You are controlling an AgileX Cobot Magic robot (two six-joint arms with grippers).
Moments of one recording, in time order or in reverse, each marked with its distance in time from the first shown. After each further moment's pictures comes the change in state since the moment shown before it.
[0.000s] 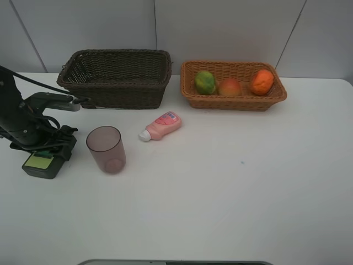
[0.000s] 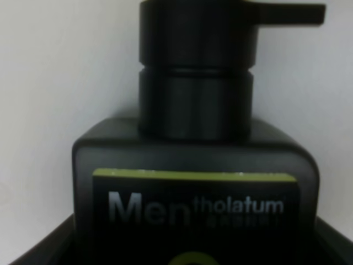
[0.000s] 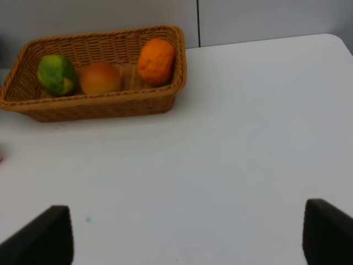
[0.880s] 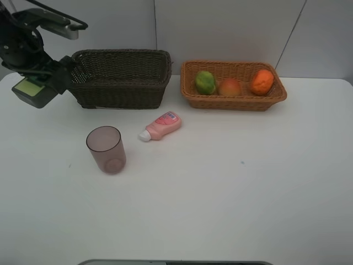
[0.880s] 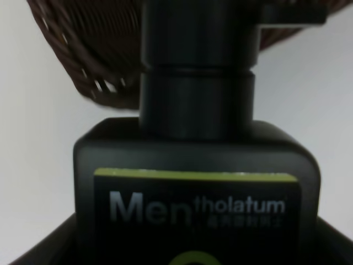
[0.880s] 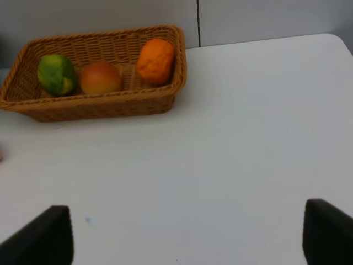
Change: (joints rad) left arm -0.001 -0.087 -0.516 0.003 0.415 0.326; right arm 0.000 0.000 0.000 0.000 0.000 0.000
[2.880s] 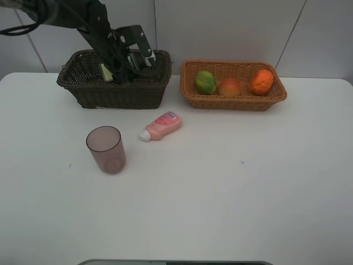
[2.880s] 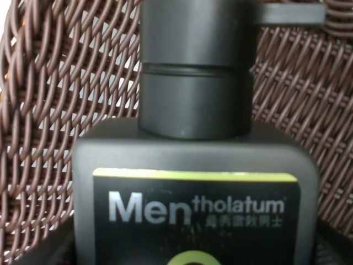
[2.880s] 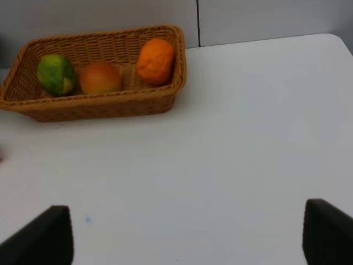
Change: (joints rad) left arm -0.265 0.459 -0.405 0.161 -0.281 0.328; right arm 0.000 0.000 0.000 0.000 0.000 0.000
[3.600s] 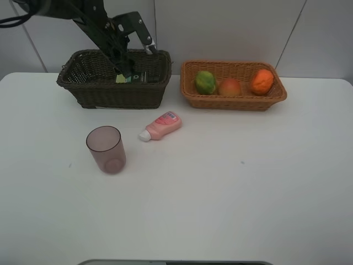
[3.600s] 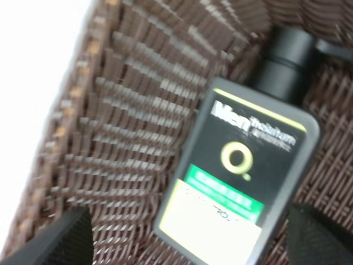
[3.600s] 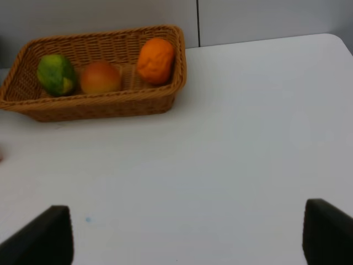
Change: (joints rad) left arm 0.000 -0.054 0.000 -0.008 -0.020 -0.072; right arm 0.000 0.000 0.000 0.000 0.000 0.000
